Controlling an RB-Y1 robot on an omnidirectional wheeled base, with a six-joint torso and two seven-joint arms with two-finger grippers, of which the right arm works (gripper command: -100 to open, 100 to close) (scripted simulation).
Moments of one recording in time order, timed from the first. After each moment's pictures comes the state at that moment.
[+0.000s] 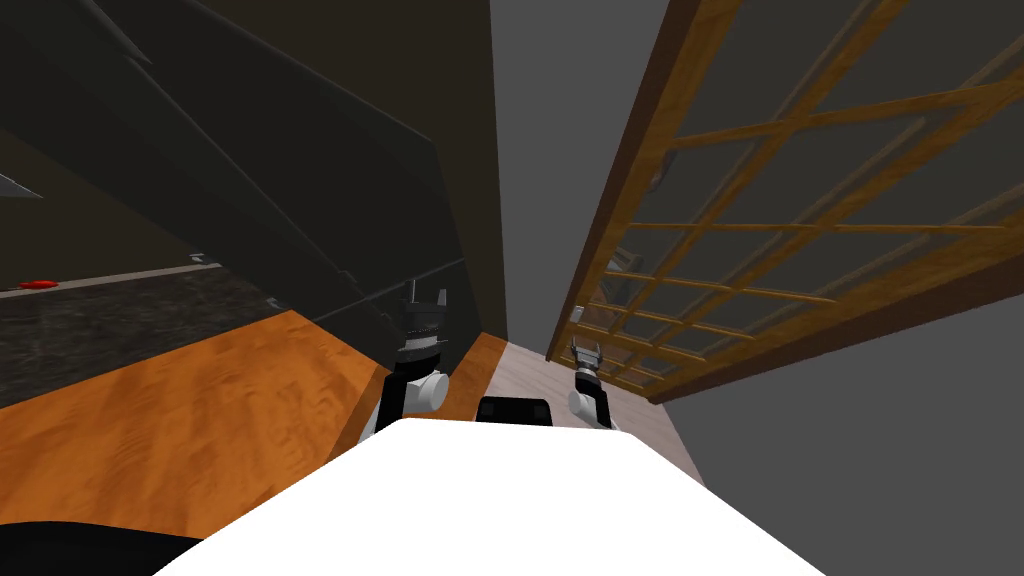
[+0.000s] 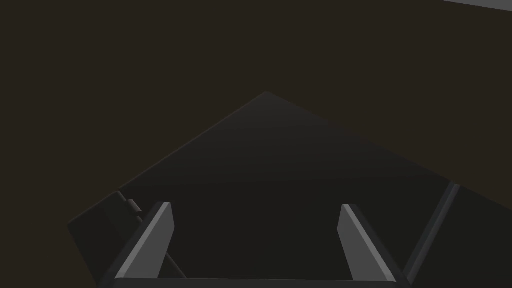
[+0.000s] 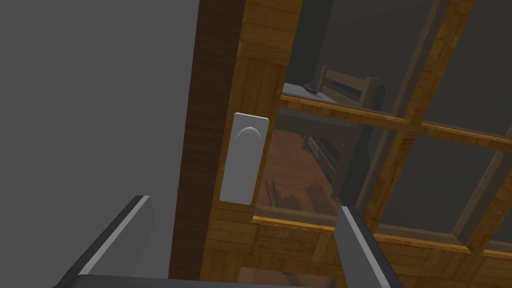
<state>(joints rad) 0.13 -0.16 0.12 -1.07 -0.71 -0.83 -1.00</state>
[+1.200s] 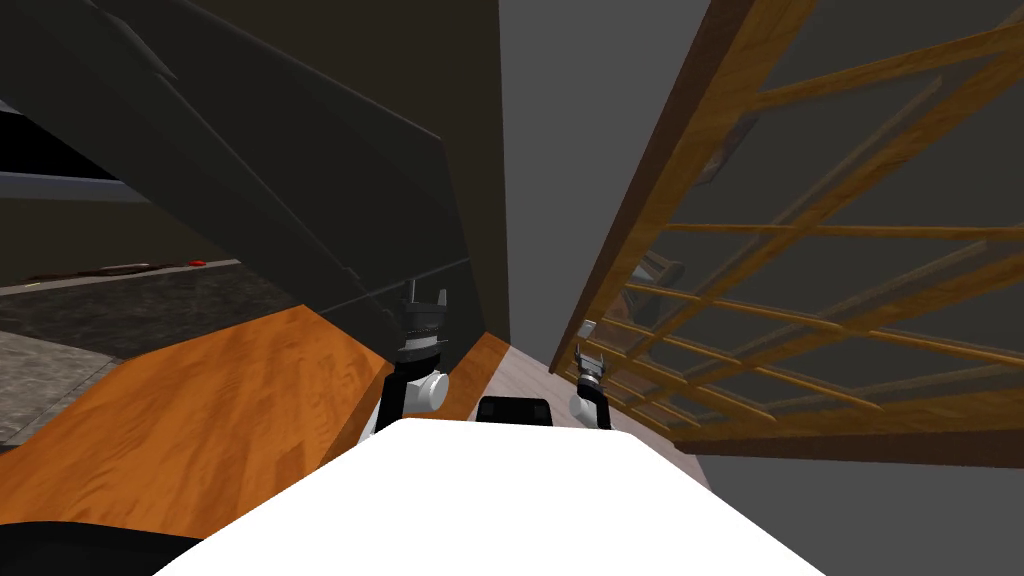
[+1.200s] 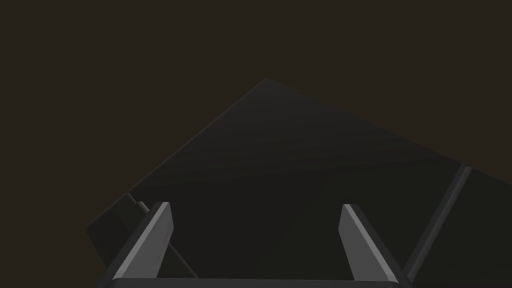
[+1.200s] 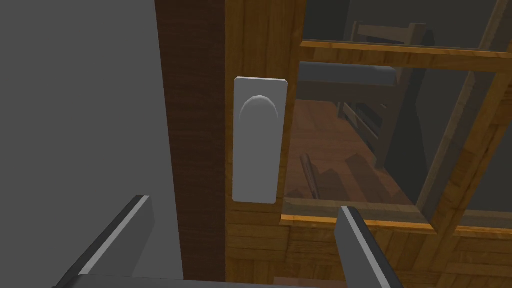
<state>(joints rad) 0.06 -0.18 0.15 -0.84 -0.83 -0.89 -1.16</state>
